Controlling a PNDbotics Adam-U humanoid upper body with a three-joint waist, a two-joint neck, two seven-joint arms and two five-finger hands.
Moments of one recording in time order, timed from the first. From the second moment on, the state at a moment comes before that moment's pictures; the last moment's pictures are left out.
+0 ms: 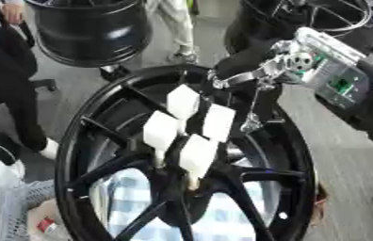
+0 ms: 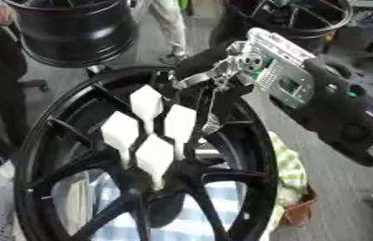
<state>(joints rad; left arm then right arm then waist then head) -0.27 0.46 0.10 -1.98 0.08 -0.22 0.27 -1.05 -0.65 0.70 -1.43 0.31 -0.32 0.79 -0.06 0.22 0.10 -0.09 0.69</state>
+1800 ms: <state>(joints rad) -0.26 0.47 0.10 -1.98 0.07 -0.22 0.28 -1.04 -0.85 0.32 -1.40 0.03 -0.05 0.61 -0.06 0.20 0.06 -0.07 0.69</state>
